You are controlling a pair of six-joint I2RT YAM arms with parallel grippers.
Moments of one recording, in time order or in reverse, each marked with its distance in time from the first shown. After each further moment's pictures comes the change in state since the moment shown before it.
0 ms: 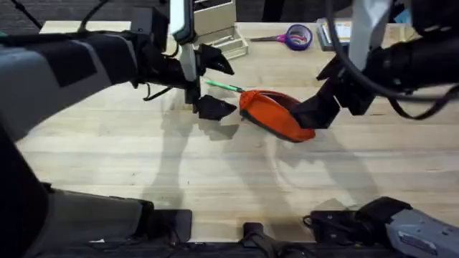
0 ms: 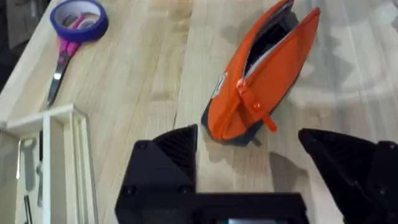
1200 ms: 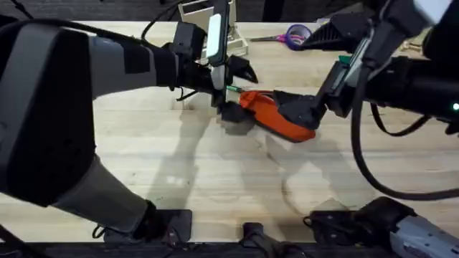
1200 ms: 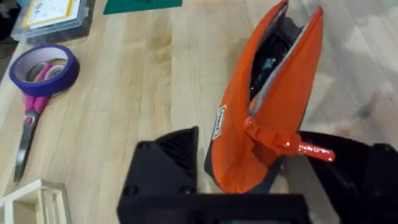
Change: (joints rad) left arm -0.163 0.208 0.000 0.309 0.017 -0.001; right arm 0.074 -0.236 -0.299 0.541 -0.039 -0.153
